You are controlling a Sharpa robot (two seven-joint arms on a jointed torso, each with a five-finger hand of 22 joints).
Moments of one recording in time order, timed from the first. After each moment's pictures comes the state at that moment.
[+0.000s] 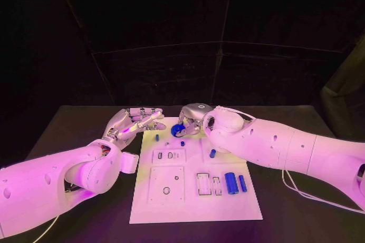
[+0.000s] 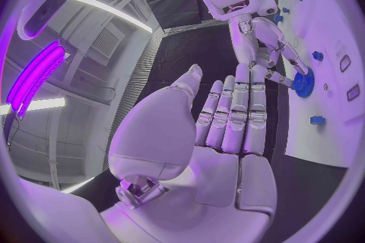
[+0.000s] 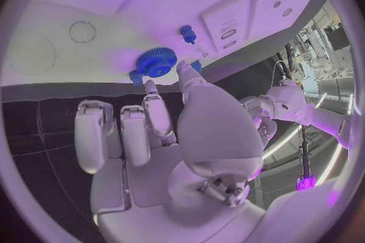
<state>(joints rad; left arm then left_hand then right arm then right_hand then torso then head) 1.19 -0.90 -0.09 1.66 -0.04 -0.37 0.55 1.33 -0.01 0.13 0.08 0.06 0.94 0.22 0.09 0.07 1.04 0.16 0.09 0.07 1.16 0.11 0.16 0.19 0.17 0.98 0.22 0.26 0.09 1.22 -0.44 0.00 1.19 -1.64 -0.20 -0.25 1.22 -0.10 0.09 0.16 0.12 0.95 0.15 0.07 0.07 1.42 0.07 1.27 1.31 1.47 -0.01 1.52 1.31 0.04 1.46 0.11 1.52 1.31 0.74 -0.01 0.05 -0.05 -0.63</state>
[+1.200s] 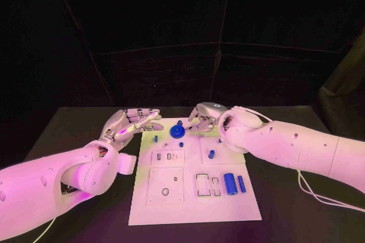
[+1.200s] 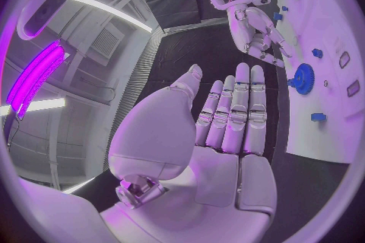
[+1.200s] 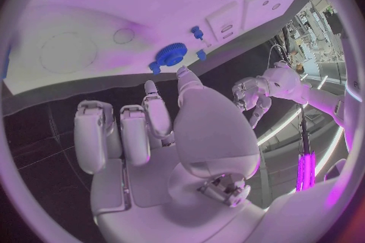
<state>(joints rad) 1.19 -0.91 -0.09 1.66 -0.04 -0.37 0.55 1.33 -0.01 0.12 0.07 0.06 0.95 0.22 0.09 0.07 1.04 0.16 0.09 0.07 1.16 0.11 0.16 0.19 0.17 0.98 0.22 0.26 0.08 1.22 -0.59 0.00 1.26 -1.49 -0.31 -0.14 1.25 -0.05 -0.03 0.21 0.26 0.94 0.16 0.07 0.07 1.43 0.08 1.28 1.31 1.47 0.00 1.52 1.31 0.04 1.46 0.11 1.52 1.31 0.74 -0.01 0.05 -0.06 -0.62</state>
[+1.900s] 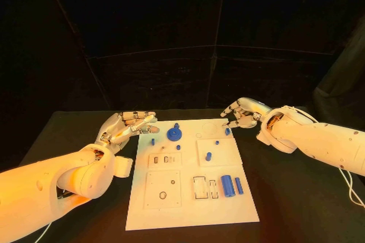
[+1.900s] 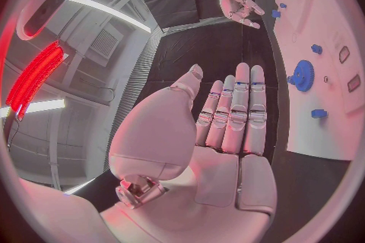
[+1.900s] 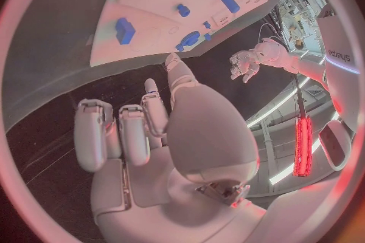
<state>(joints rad) 1.19 -0.91 -0.09 1.64 -0.04 -0.37 0.55 1.33 0.00 0.12 0.07 0.06 0.94 0.22 0.09 0.07 1.05 0.16 0.09 0.07 1.16 0.11 0.16 0.20 0.17 0.98 0.22 0.26 0.08 1.22 -0.87 0.00 1.28 -1.22 -0.34 0.15 1.42 -0.06 -0.04 0.08 0.22 0.96 0.15 0.07 0.07 1.41 0.06 1.23 1.30 1.47 0.00 1.50 1.31 0.04 1.44 0.10 1.50 1.31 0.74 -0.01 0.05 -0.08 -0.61</state>
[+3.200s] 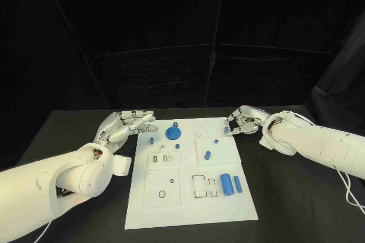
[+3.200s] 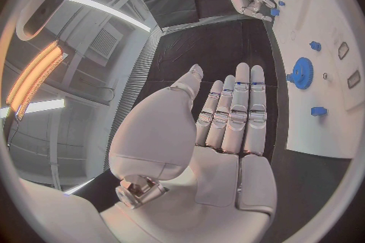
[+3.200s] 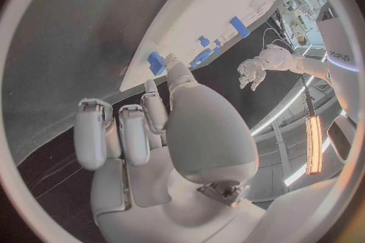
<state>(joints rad) 1.19 -0.89 -0.09 1.62 -0.04 -0.37 0.55 1.33 0.00 0.13 0.07 0.06 0.95 0.22 0.09 0.07 1.05 0.16 0.09 0.07 1.16 0.11 0.16 0.20 0.17 0.98 0.22 0.26 0.08 1.18 -0.84 0.00 1.16 -1.21 -0.25 0.18 1.43 -0.05 -0.04 0.07 0.24 0.97 0.15 0.07 0.07 1.40 0.07 1.21 1.29 1.47 0.00 1.50 1.31 0.04 1.43 0.11 1.49 1.31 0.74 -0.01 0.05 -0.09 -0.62</state>
